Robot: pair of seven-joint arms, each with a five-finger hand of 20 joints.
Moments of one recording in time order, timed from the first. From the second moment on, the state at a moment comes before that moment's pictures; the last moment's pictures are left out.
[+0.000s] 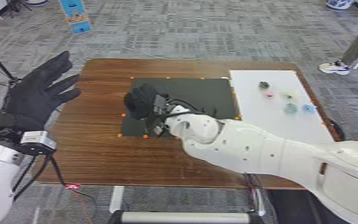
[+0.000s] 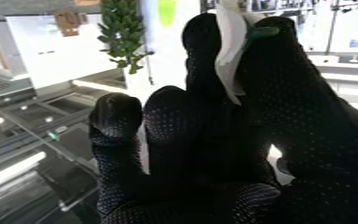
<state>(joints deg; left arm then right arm) 123.7 -49.7 -111.7 -125.0 40.9 -4.5 4.5 -32.3 -72.3 -2.1 -72.9 -111.8 27.5 4.5</state>
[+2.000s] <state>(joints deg) 122.3 -49.3 -110.8 -124.4 40.8 -4.6 4.2 -34.5 -72.7 2.2 -74.9 -115.6 24.1 7.1</state>
